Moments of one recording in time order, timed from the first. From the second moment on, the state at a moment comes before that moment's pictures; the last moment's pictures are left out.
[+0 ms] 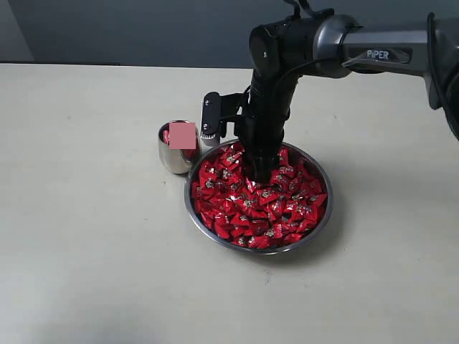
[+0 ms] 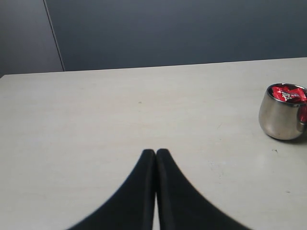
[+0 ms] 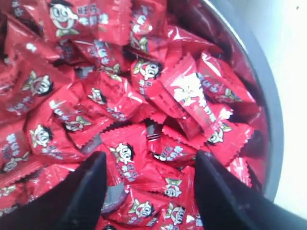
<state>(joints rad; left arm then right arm) 0.09 0.00 0.00 0.04 0.29 -0.02 0.69 2.20 -1.66 0.06 1.00 -1.04</state>
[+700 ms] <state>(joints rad) 0.09 0.00 0.00 0.04 0.29 -0.02 0.69 2.24 -1.66 0.07 1.00 -1.01</state>
